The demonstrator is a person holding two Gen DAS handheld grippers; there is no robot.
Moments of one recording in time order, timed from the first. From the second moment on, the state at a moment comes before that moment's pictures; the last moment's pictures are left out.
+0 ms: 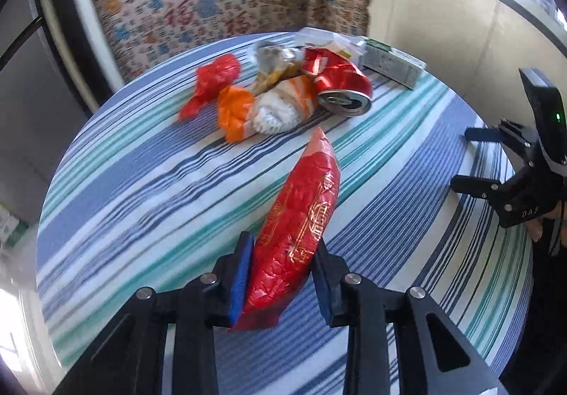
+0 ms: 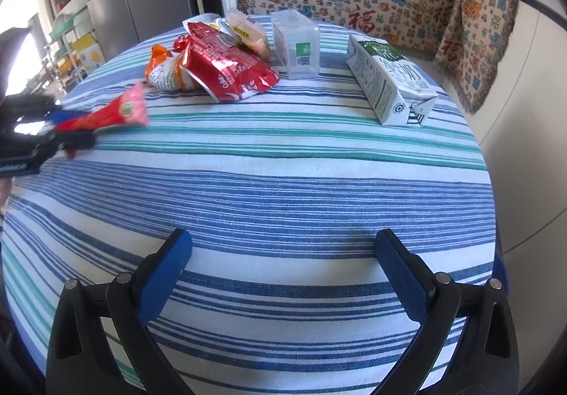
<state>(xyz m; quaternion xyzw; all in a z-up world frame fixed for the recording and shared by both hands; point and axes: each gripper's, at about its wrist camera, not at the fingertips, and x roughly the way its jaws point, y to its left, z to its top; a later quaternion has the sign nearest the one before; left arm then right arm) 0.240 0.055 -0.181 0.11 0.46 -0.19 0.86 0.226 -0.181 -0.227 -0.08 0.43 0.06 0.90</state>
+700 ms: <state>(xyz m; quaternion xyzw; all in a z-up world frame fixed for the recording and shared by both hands) 0.251 0.071 -0.203 0.04 0.46 -0.07 0.88 0.256 -0.247 -0.216 -0.04 0.45 -0.02 0.89</state>
